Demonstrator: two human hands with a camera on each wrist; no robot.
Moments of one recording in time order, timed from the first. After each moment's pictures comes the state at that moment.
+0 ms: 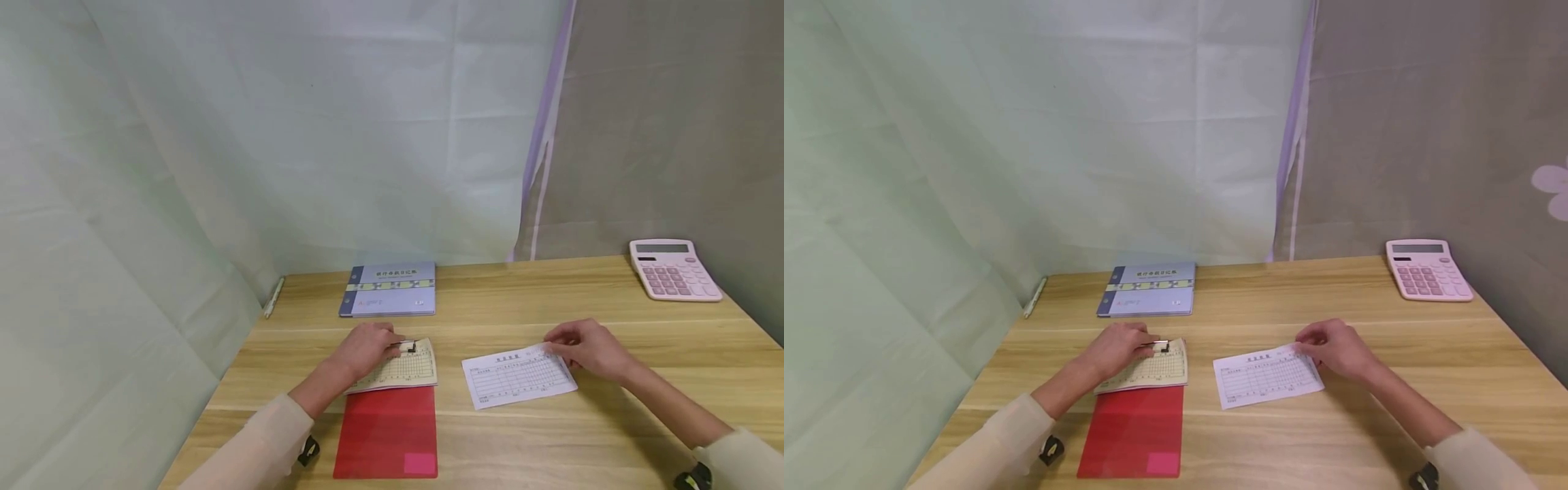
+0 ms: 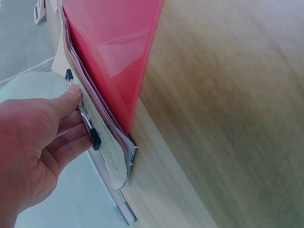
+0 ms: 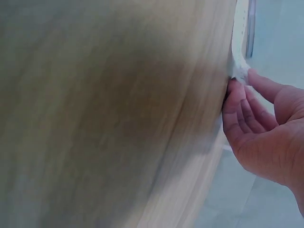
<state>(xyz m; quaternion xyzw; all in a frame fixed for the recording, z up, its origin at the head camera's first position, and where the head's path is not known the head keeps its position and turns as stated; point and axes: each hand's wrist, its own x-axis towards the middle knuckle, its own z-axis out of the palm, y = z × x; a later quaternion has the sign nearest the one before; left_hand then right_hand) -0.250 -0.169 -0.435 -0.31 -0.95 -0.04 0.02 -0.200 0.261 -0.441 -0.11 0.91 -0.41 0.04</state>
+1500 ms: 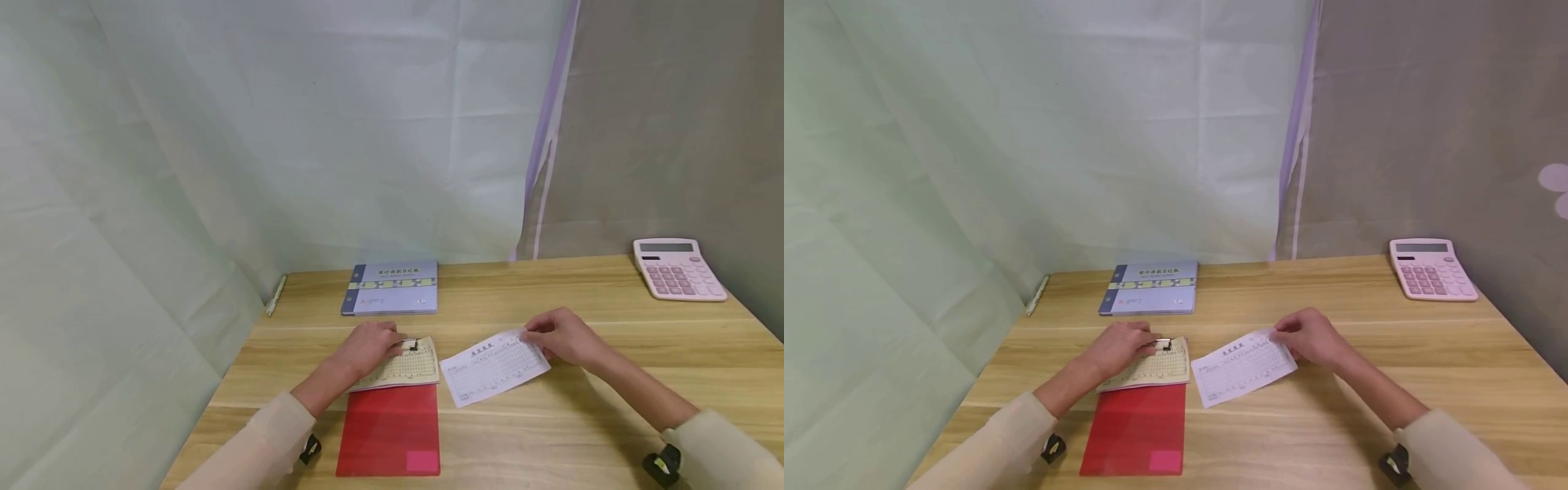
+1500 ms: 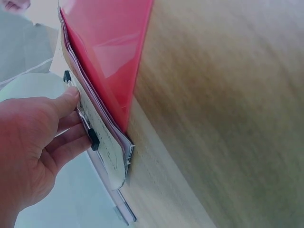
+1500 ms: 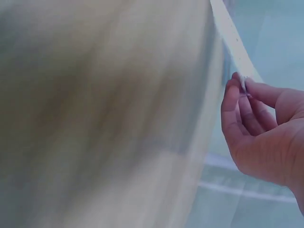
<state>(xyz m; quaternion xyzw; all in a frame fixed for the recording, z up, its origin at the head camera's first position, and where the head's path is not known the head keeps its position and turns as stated) -0.250 -0.168 -0.437 -0.33 -0.94 -0.01 0.03 -0.212 0.219 -0.422 -0.09 0.88 -0.46 0.07</state>
